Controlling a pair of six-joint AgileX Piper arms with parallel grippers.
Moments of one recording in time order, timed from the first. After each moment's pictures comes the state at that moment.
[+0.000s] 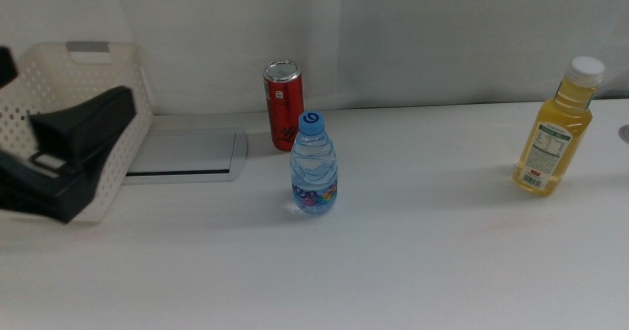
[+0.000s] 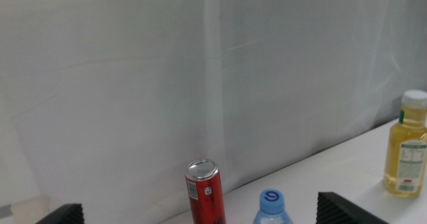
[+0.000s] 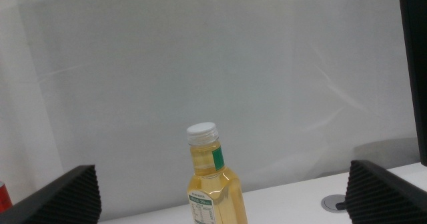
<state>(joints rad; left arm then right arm) -0.36 0.67 -0.72 -0.06 0.28 0.14 0.03 0.00 -0.07 -0.04 0.02 0.19</state>
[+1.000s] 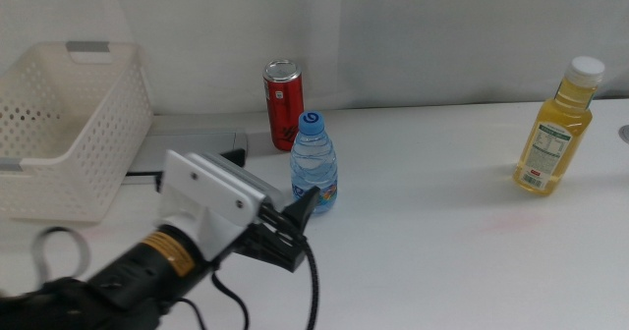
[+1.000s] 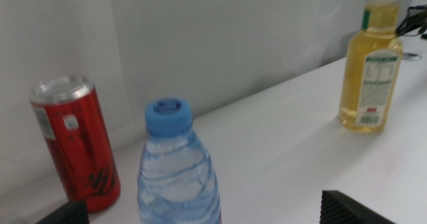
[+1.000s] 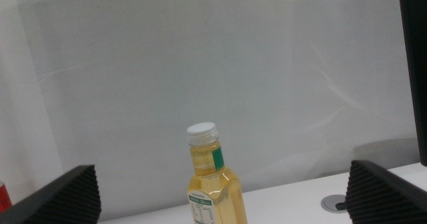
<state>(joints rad) -0.59 1.47 -0.45 -0.04 -0.71 0.06 0.03 0.00 -0.07 -0.03 0.02 0.19</state>
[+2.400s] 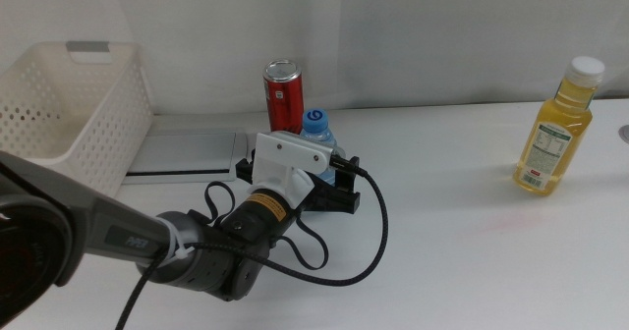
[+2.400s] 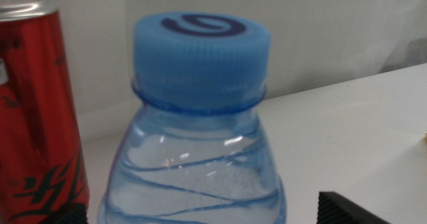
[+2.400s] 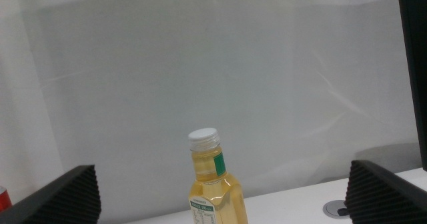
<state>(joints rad) -0.59 2.08 -0.87 -0.13 -0.89 -0.04 0.03 0.00 -0.07 -0.03 0.00 0.19</state>
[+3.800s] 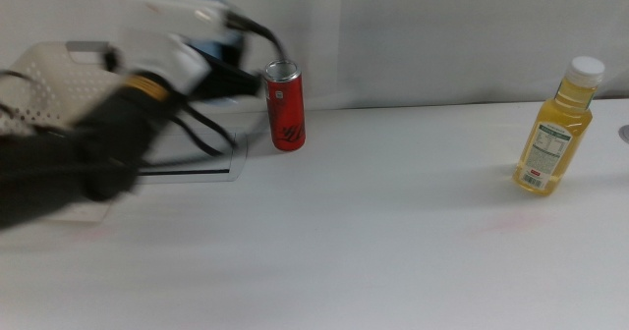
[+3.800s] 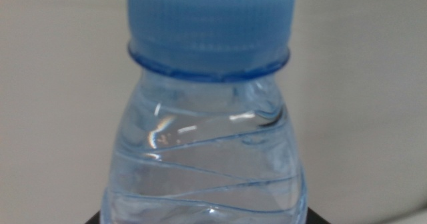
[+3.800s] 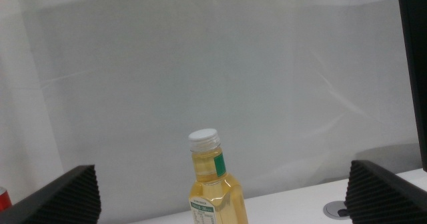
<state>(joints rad) -0.38 1.58 -0.91 -0.31 -0.49 0.29 0.03 0.00 -0.07 -0.03 0.00 0.19</state>
